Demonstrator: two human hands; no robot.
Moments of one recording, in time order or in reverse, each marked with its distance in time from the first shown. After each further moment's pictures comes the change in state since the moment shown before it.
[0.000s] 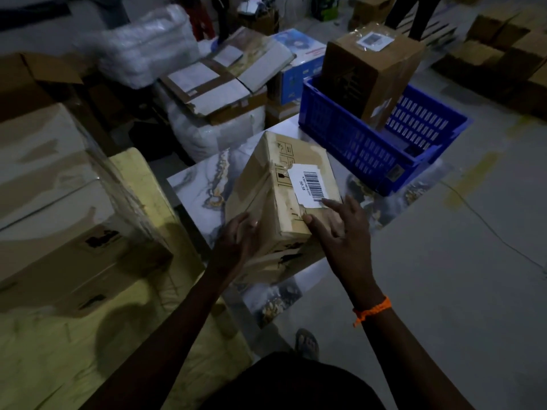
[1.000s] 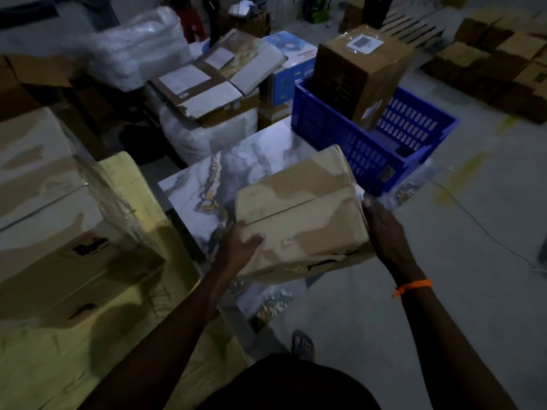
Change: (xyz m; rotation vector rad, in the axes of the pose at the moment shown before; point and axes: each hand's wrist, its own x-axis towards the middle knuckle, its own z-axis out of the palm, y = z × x) left_hand 0.039 -0.028 0.028 0.189 -0.029 -0.089; right_hand 0.049 0.064 -0.069 0.013 -0.132 0.226
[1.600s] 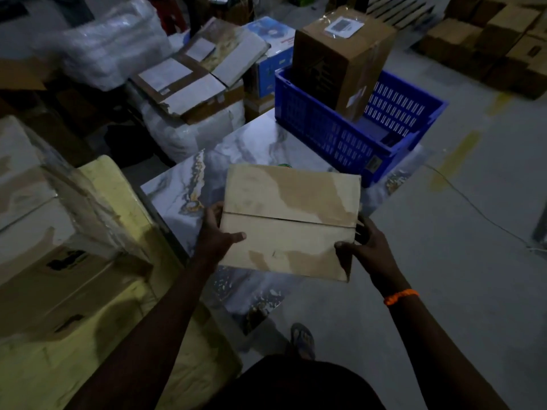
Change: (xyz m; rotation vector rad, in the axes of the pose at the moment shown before) left_hand 0.023 0.016 -0.008 -0.300 -0.019 0.011; right_hand 0.002 0.074 0.003 0.304 -0.120 0.077
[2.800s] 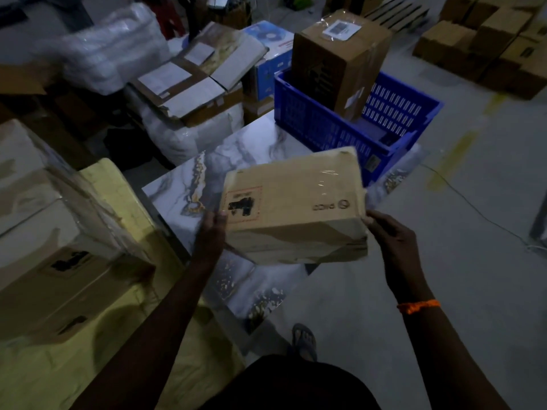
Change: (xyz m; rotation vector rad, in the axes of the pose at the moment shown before) left_hand -0.013 0.005 -0.008 0.091 0.098 -0.032; right_hand -0.040 -0.050 -0.006 0.216 0.255 -0.148
